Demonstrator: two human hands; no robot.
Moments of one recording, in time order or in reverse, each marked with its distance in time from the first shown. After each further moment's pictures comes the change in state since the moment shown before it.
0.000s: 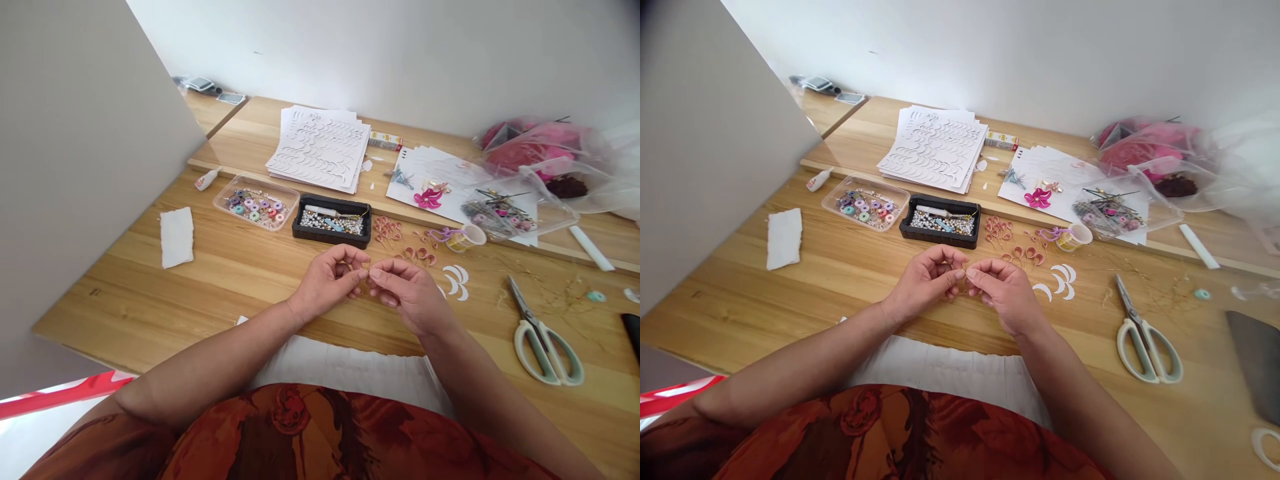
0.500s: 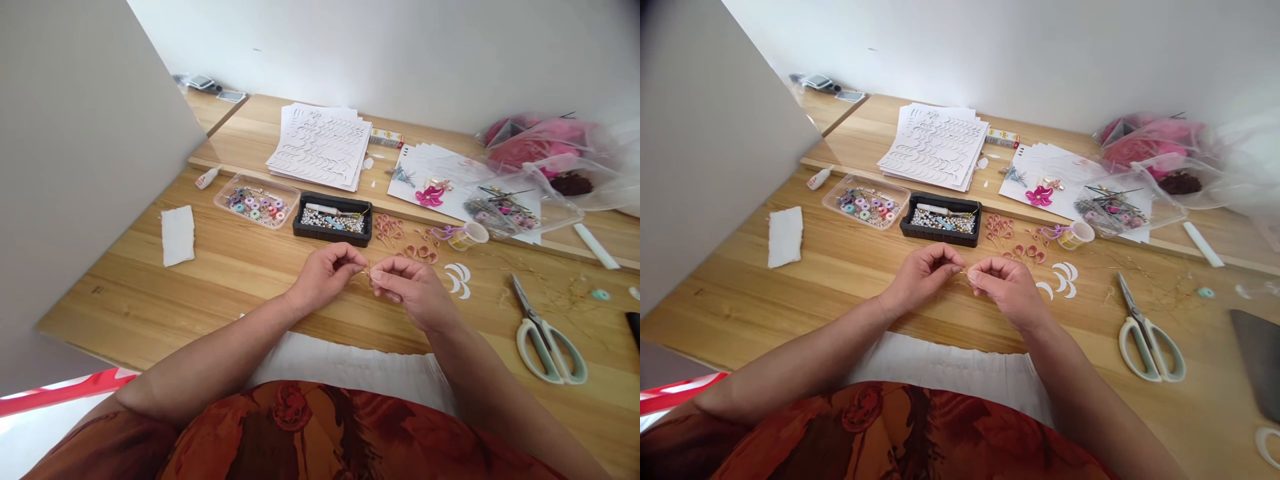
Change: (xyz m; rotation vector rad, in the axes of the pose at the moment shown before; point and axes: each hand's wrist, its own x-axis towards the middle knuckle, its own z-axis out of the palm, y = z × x) left_hand 0.005 0.005 -0.011 0.405 0.026 0.236; right_hand 0.002 -0.001 -0.010 -0.163 -0.067 -0.082
